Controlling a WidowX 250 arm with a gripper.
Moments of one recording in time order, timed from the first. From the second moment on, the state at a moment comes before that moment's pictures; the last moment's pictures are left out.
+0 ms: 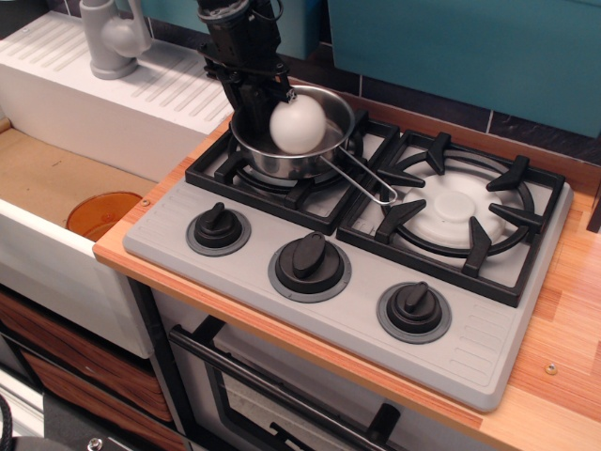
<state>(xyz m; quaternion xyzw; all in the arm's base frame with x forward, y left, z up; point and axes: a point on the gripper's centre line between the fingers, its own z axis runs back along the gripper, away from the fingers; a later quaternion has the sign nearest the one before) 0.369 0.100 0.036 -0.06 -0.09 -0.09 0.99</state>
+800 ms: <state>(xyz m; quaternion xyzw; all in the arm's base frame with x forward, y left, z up) 0.336 0.085 0.098 -0.04 -0.01 -0.08 1.00</state>
